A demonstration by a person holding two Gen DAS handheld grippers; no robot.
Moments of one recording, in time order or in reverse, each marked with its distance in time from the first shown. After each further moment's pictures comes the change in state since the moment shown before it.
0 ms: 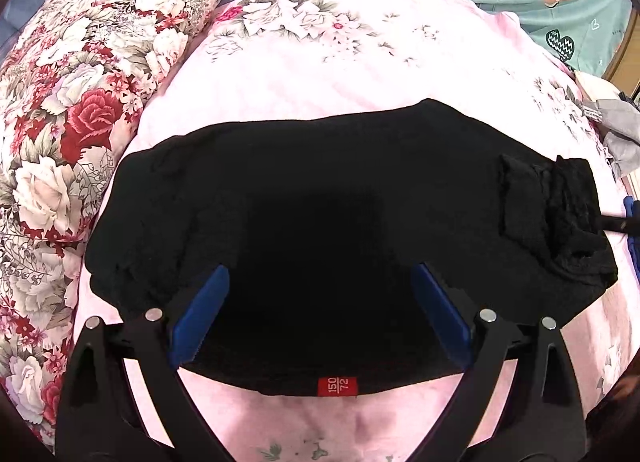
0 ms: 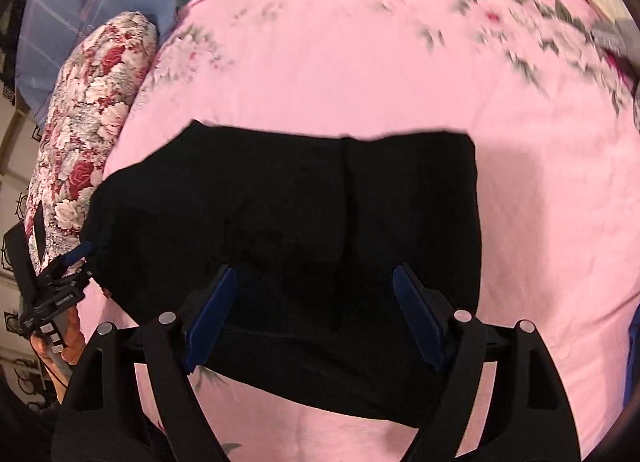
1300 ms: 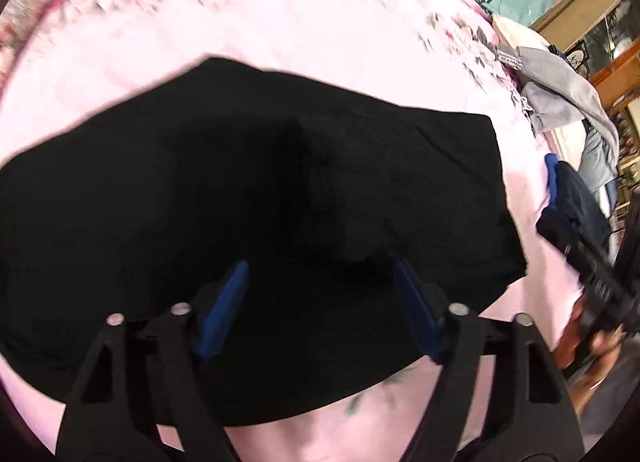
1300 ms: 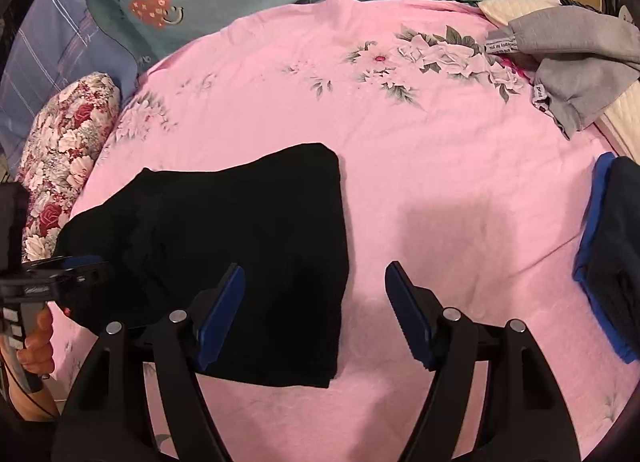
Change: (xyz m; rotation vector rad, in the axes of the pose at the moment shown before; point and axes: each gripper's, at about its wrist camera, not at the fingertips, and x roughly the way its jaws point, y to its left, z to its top) left arm 0.048 -0.132 0.035 0.106 0.273 -0.366; right arm -0.053 -0.050 -0.069 0.071 -0.307 -0.168
